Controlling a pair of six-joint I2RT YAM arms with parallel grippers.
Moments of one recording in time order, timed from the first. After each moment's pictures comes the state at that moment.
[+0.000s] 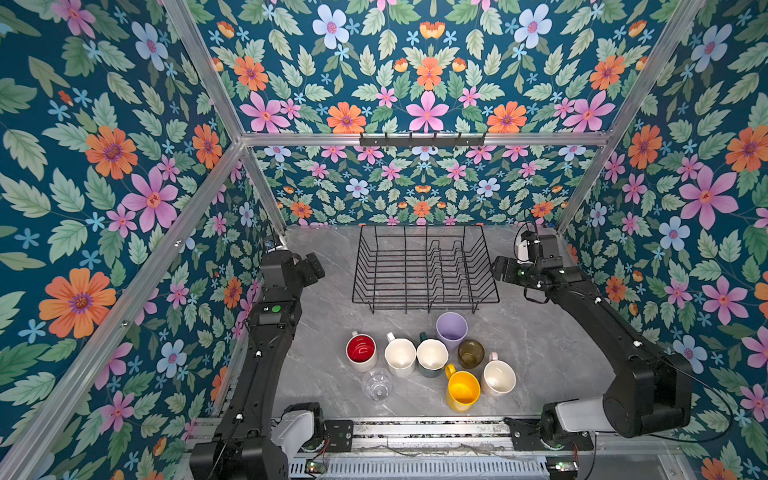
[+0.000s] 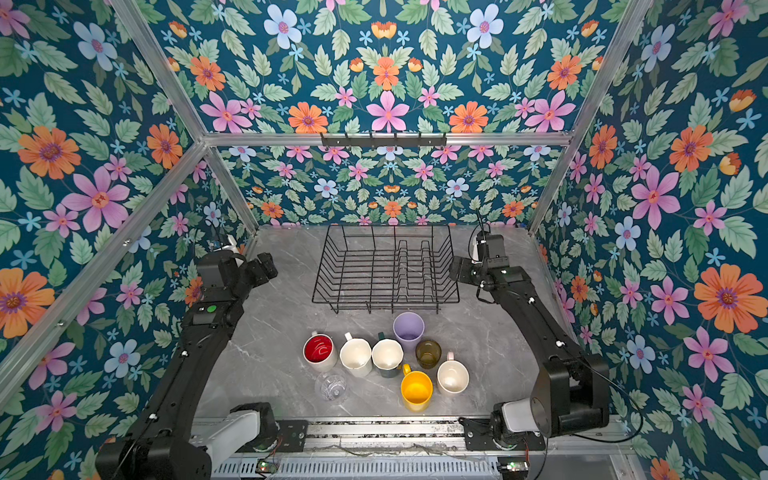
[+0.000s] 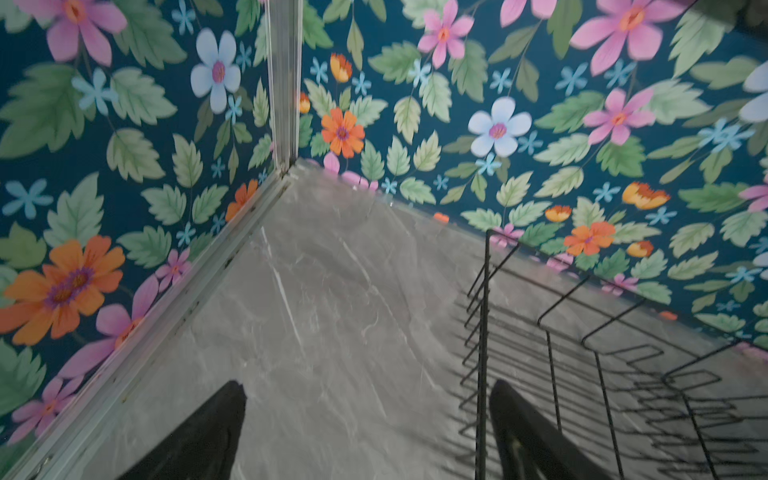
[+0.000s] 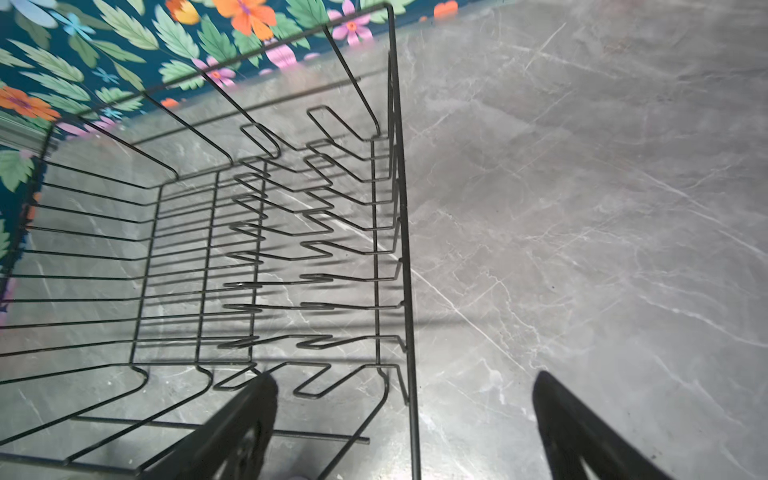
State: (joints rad) left arm 0.02 1.05 0.95 -0.37 -0.10 -0.33; right arm 0.14 1.38 1.14 -0.53 -0.09 0.35
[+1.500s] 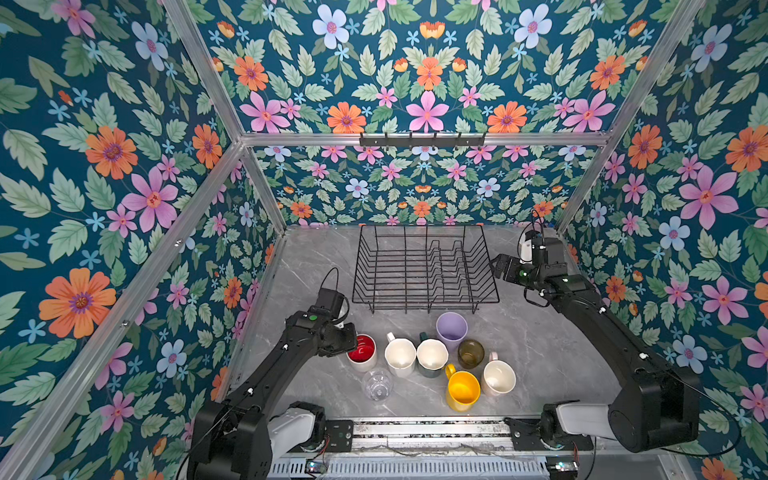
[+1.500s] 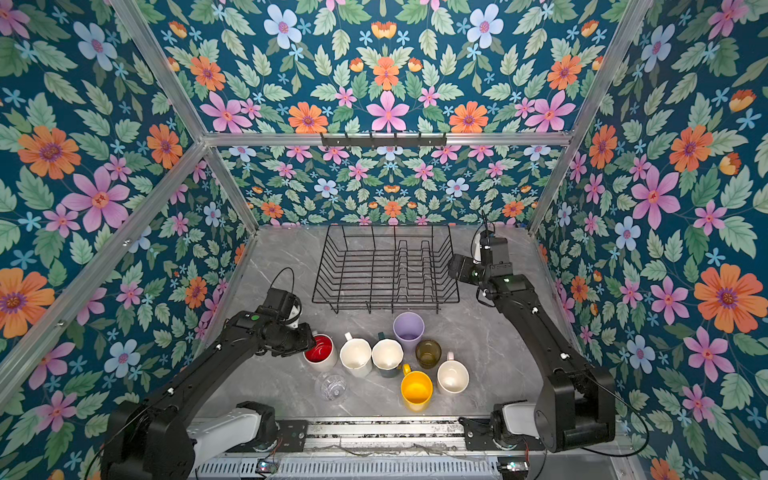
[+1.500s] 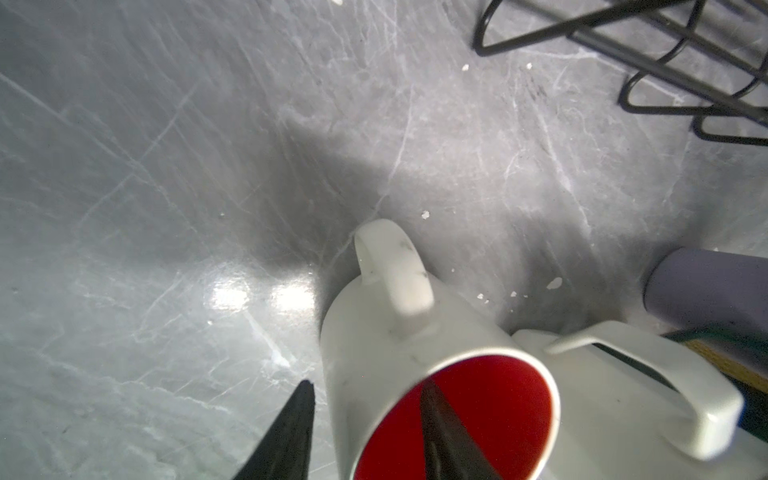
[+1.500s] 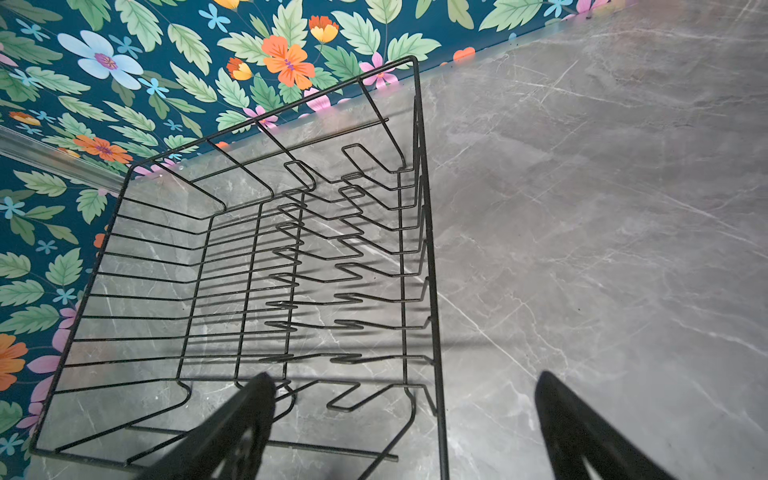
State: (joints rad) left arm -0.30 1.14 0.73 -0.86 0.16 -0.44; right arm 0.14 1.32 1.07 -0.41 -0.13 0.40
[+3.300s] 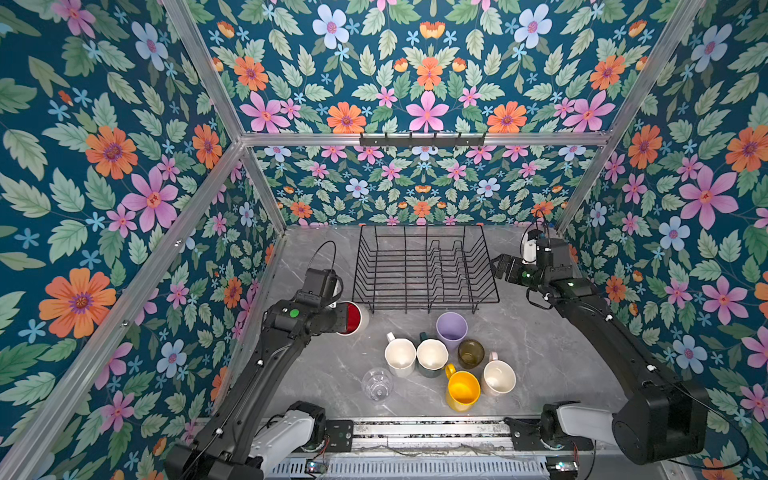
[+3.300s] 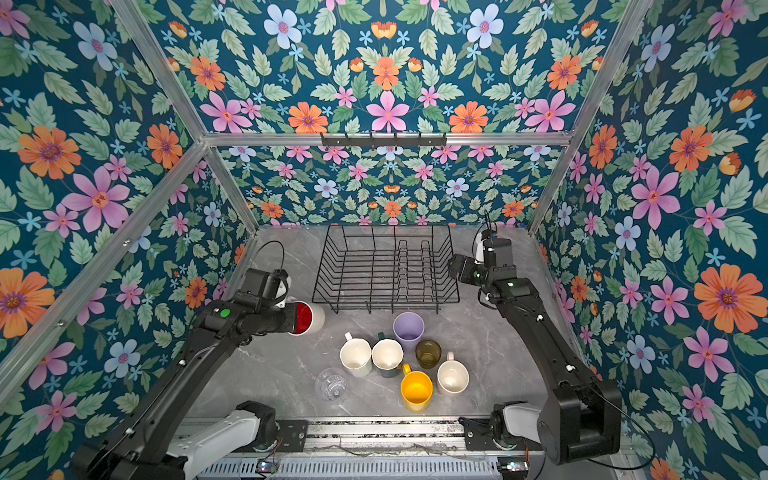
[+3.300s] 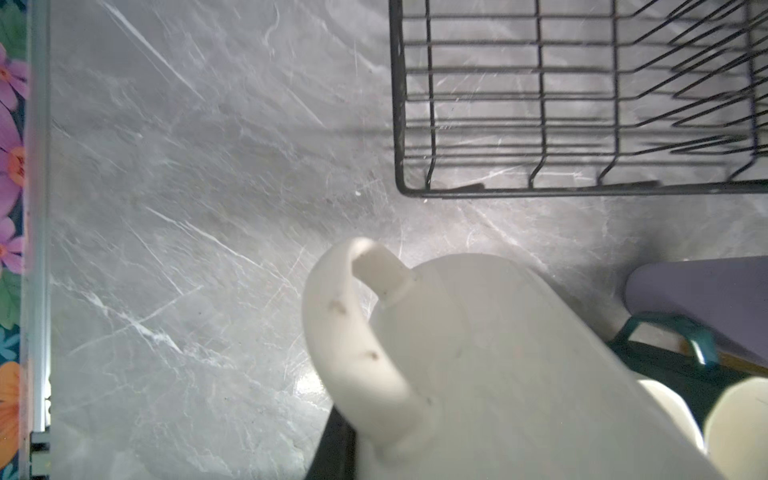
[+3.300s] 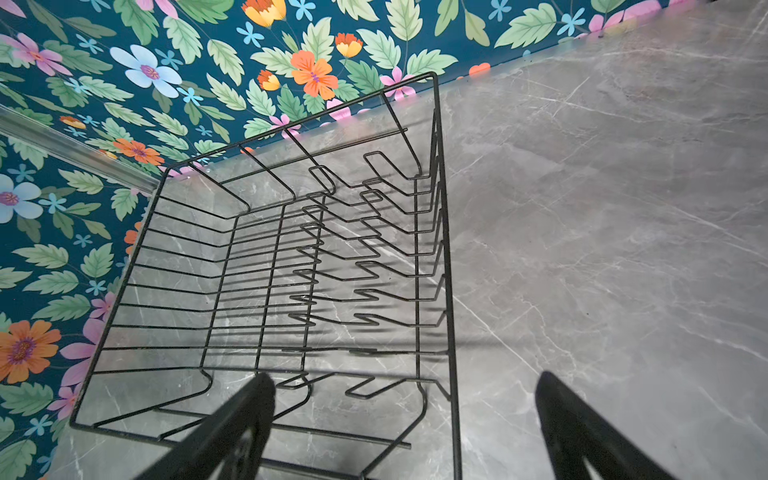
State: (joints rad) left arm -0.35 0.99 1.05 -1.04 -0.07 -0.22; right arm 0.14 1.27 1.06 -0.41 -0.17 0.39
